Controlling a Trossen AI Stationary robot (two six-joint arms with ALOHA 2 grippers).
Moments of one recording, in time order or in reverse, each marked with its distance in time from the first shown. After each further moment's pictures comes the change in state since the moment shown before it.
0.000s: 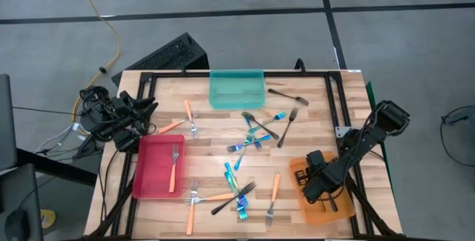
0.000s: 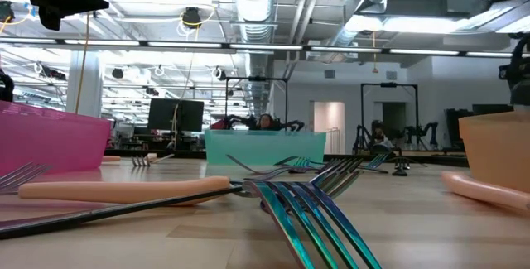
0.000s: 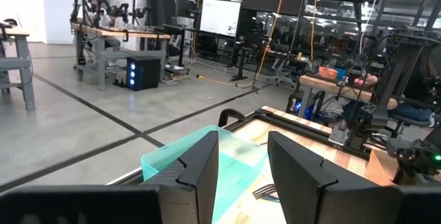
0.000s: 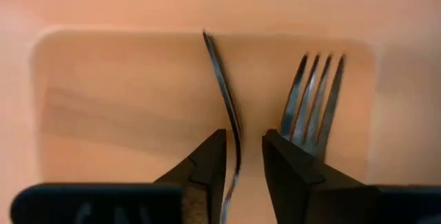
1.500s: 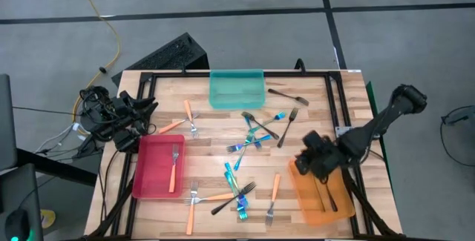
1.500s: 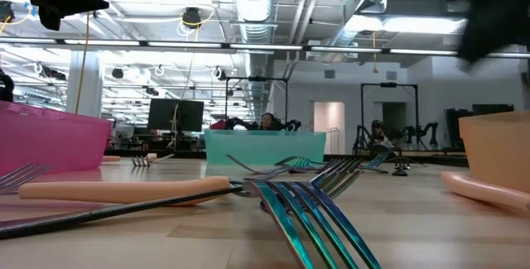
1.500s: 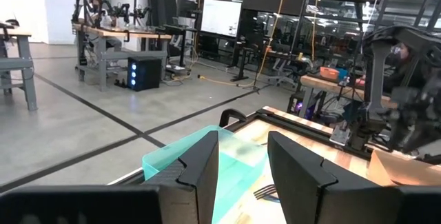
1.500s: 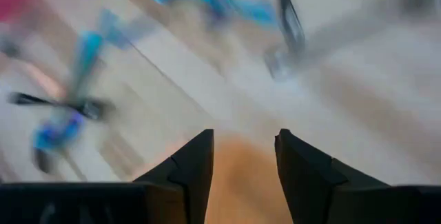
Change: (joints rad) left arm 0.000 0.000 0.000 0.000 -0.004 0.001; right arm -0.189 -0.451 0.076 0.085 0.369 -0.766
